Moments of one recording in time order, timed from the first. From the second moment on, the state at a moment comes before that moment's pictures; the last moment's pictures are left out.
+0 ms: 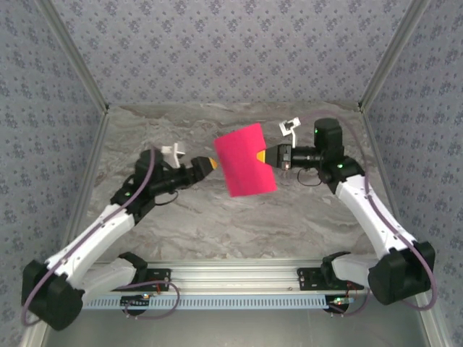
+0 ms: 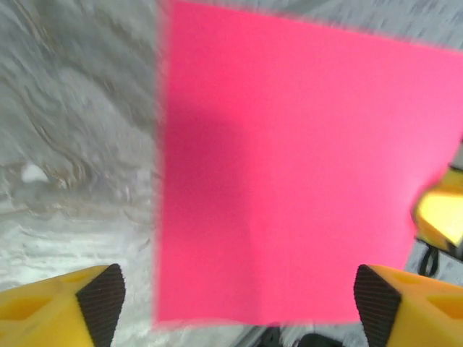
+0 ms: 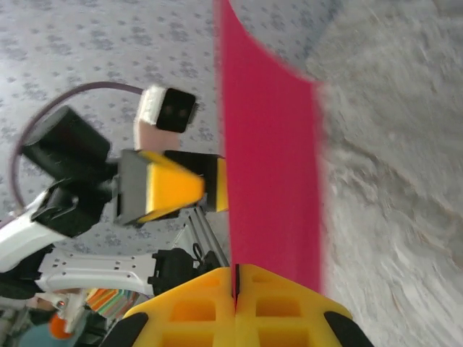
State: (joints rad) left arm -0.50 0.97 0.75 -0.10 0.46 -0.95; right arm 0.30 1.19 1.10 -0.35 -1.01 0.44
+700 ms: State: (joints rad) left arm -0.52 0.89 0.80 0.36 0.73 -0.84; right arm 0.44 1.16 1.64 -0.77 -1.18 0.11
